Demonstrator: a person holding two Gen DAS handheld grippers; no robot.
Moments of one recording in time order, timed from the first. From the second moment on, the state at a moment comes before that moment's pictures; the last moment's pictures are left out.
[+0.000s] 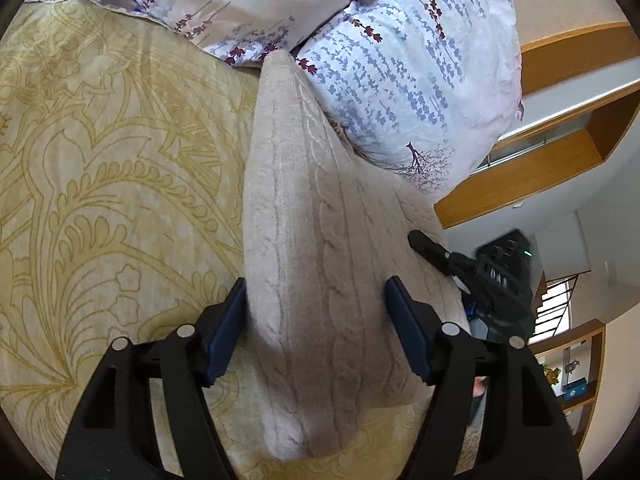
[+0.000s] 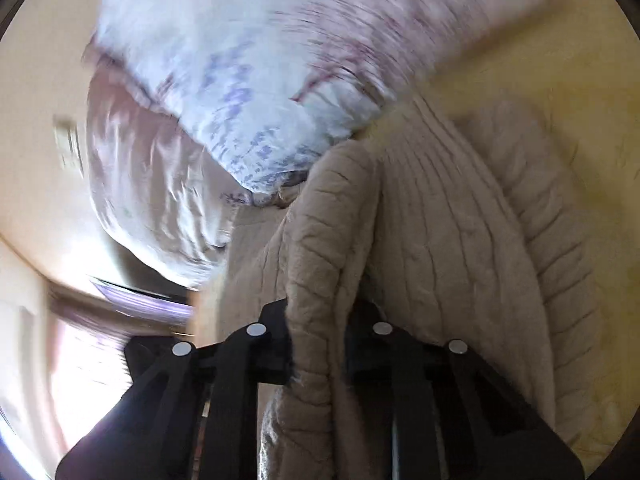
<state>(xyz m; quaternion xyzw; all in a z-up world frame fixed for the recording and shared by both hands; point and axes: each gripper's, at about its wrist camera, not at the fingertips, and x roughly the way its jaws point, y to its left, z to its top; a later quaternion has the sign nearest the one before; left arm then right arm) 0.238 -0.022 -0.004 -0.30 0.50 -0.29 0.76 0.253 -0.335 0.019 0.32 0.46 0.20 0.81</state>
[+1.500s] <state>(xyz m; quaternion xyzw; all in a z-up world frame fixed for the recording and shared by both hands) 0.192 -0.047 0.008 -0.27 0.51 -0.33 0.75 0.137 -0.431 0.036 0.30 0.39 0.09 0.86</state>
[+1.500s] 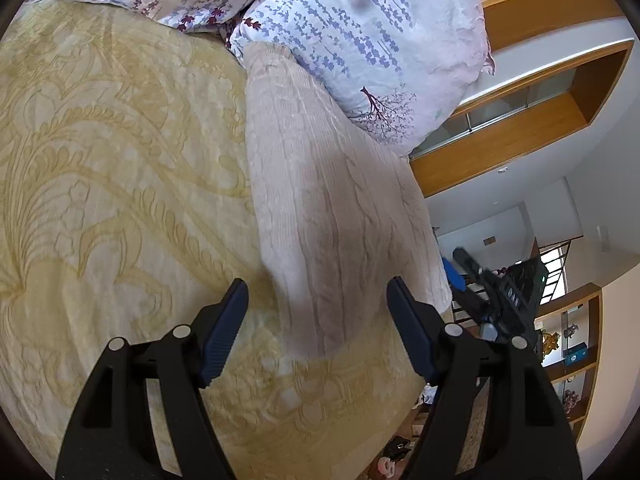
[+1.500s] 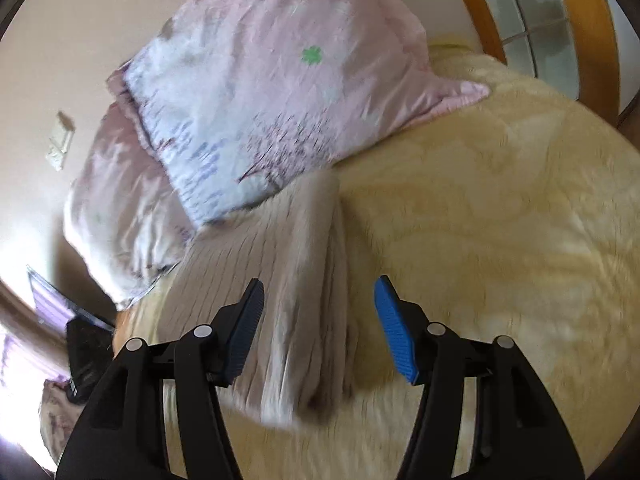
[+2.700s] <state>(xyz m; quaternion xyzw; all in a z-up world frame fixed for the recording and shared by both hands) 0.178 -0.034 0.028 -0.26 0.48 -0.35 0.76 0.138 -0.440 0.033 0.32 0.39 0.07 0.86</state>
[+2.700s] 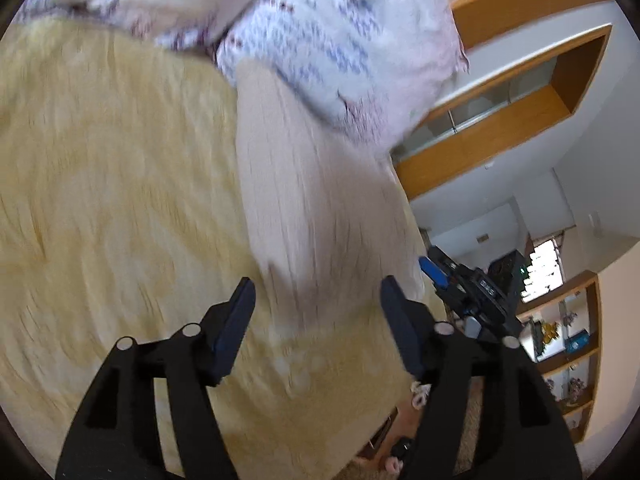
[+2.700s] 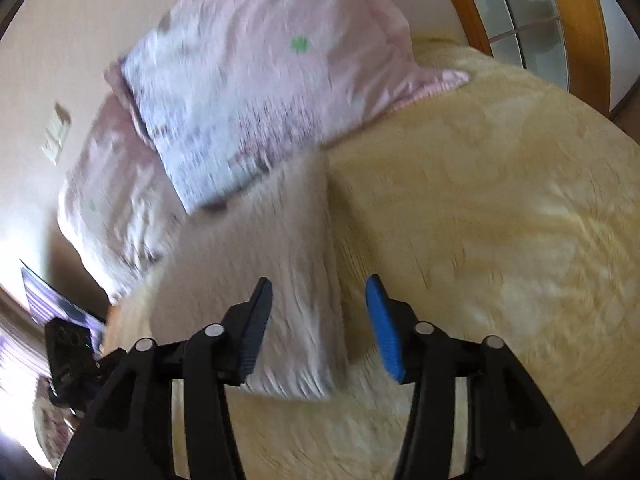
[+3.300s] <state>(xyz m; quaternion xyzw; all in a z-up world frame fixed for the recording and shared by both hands) 0.232 -0.070 0.013 -0.24 0.50 -0.29 0.78 0.181 -0.428 0.030 0.26 0.38 0.03 0.89</state>
